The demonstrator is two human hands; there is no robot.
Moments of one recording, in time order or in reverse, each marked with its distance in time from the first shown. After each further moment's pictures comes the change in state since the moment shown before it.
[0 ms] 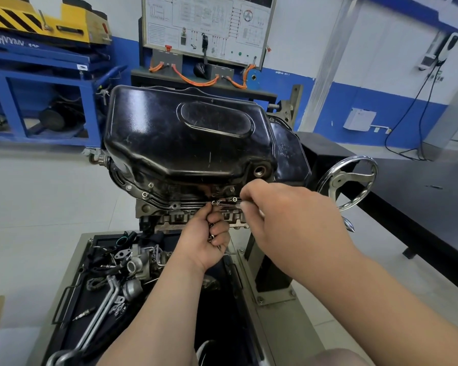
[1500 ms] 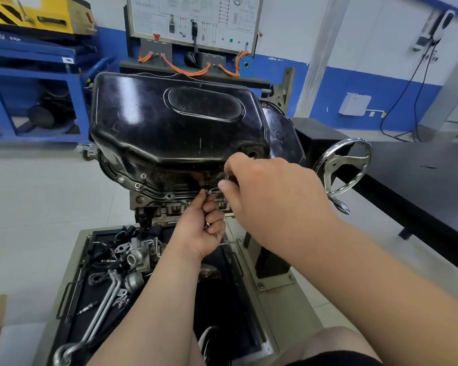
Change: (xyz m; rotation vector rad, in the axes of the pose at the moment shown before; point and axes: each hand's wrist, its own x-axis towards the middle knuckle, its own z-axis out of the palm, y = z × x) left_hand -0.005 -0.002 0.001 0.068 0.030 0.040; right_hand 0.011 -0.011 -0.005 -0.046 -0.006 0.025
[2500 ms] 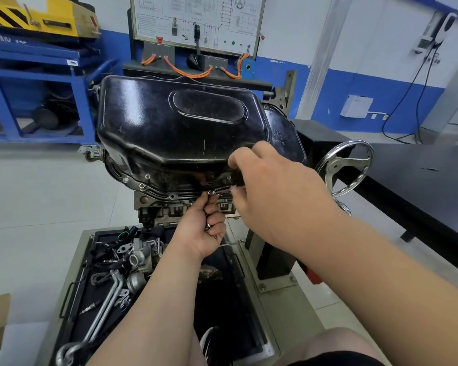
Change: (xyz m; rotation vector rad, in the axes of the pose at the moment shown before) left_hand 0.003 0.002 -0.004 -0.003 0.009 -0.018; right_hand 0.002 0.004 0.001 0.068 -0.023 0.005
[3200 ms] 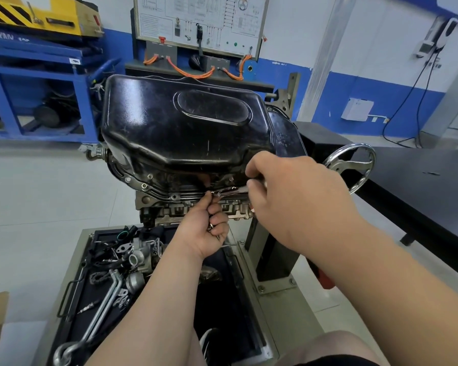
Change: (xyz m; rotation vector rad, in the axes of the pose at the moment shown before) left_hand 0.002 0.002 0.002 -0.007 -0.010 -0.043; right_hand -0.007 0.008 -0.005 0.006 0.055 0.078
